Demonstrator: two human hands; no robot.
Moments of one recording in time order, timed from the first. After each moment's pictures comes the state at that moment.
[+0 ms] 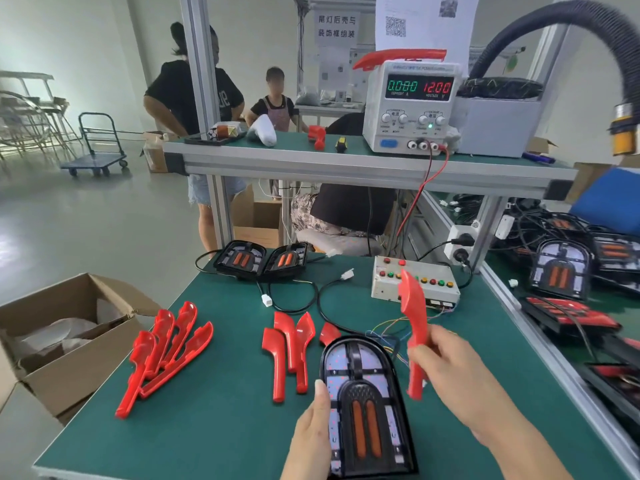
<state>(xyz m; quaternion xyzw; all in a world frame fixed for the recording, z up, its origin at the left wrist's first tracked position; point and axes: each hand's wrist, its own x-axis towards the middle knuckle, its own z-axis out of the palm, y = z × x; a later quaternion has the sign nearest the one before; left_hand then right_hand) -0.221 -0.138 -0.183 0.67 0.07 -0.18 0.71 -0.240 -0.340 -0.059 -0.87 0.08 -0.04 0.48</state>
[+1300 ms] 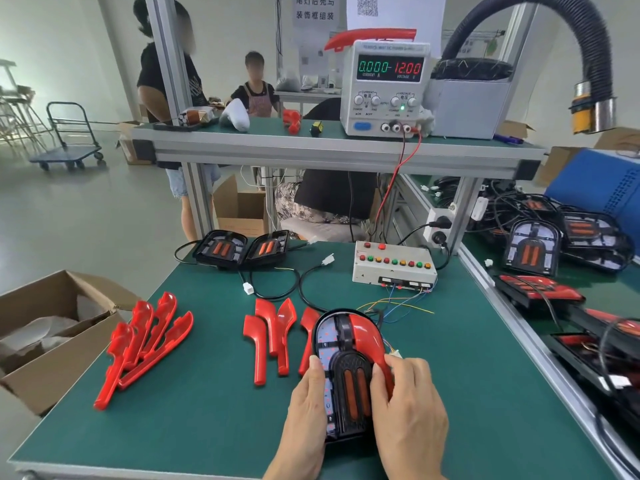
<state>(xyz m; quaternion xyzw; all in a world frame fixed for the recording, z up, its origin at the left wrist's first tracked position) -0.228 -0.171 -0.178 0.59 0.02 -0.14 0.79 -0.264 -0.294 -0.161 -0.87 0.15 -0.44 0.17</state>
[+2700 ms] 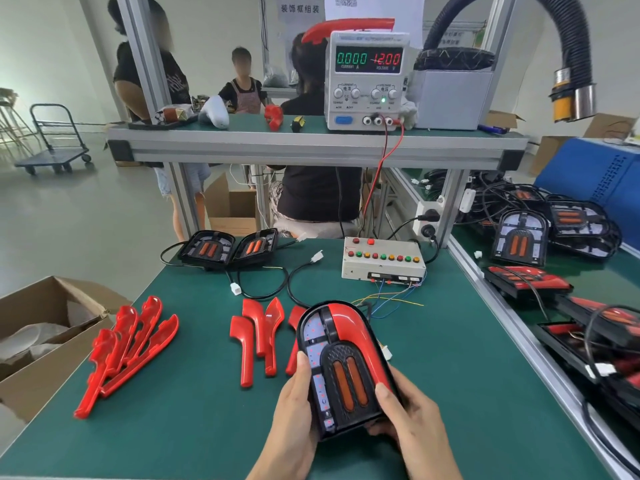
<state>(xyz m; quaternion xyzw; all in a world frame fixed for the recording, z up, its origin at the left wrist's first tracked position) -0.229 -0.178 -0.161 0.49 0.05 -0.19 0.85 -0.288 -0.334 -0.170 -0.66 0.12 -0.10 0.74</state>
